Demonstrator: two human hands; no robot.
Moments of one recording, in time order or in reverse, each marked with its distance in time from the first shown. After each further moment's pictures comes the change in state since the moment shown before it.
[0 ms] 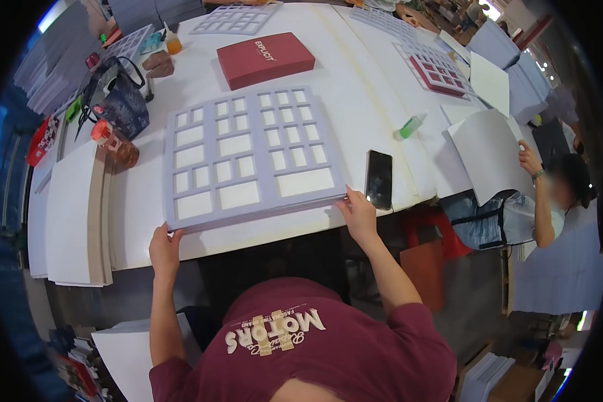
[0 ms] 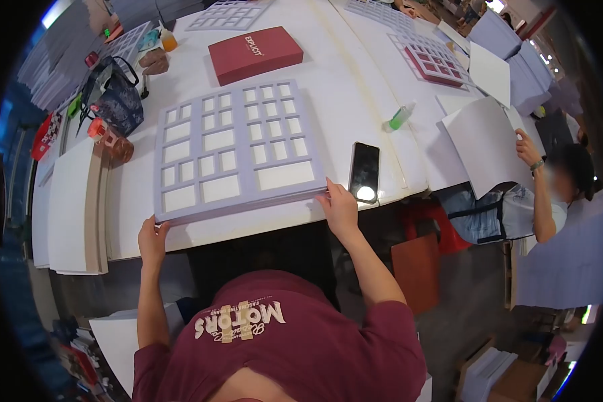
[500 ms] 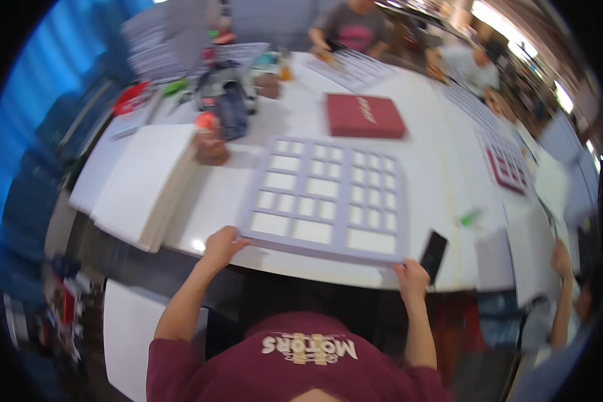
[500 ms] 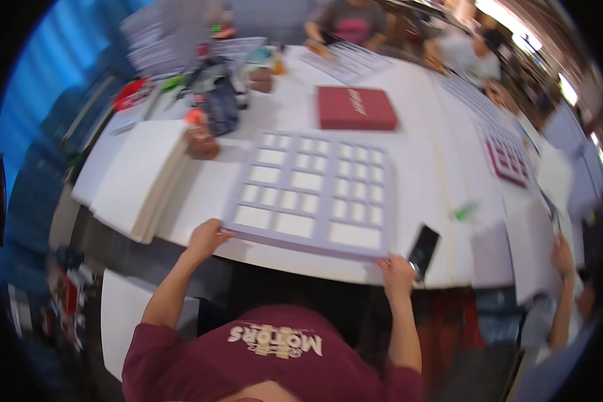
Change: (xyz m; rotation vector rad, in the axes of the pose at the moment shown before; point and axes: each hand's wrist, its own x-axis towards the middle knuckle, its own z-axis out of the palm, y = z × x) left_hand 0.012 -0.013 -0.015 0.100 -0.113 0.045; right_hand 0.016 0.017 -0.008 -0.141 -0.033 -0.158
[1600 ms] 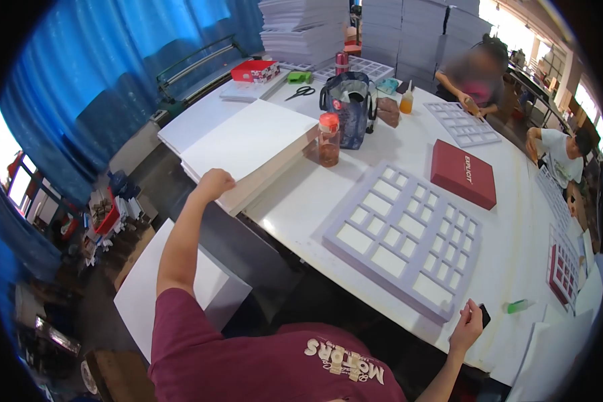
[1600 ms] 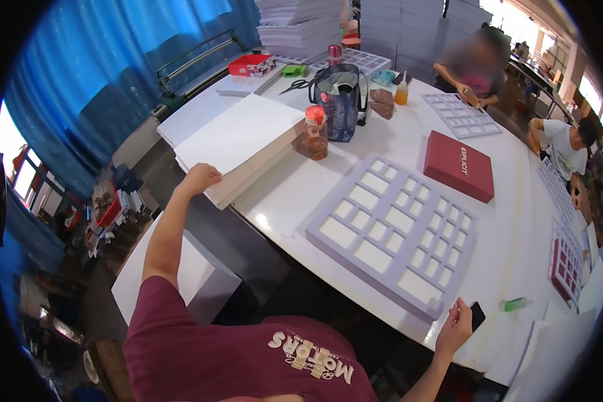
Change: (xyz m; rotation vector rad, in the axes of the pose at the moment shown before) left_hand -0.034 -0.178 -0.188 0.255 0.102 -0.296; right_hand 0.046 -0.015 -0.029 0.288 0.150 0.004
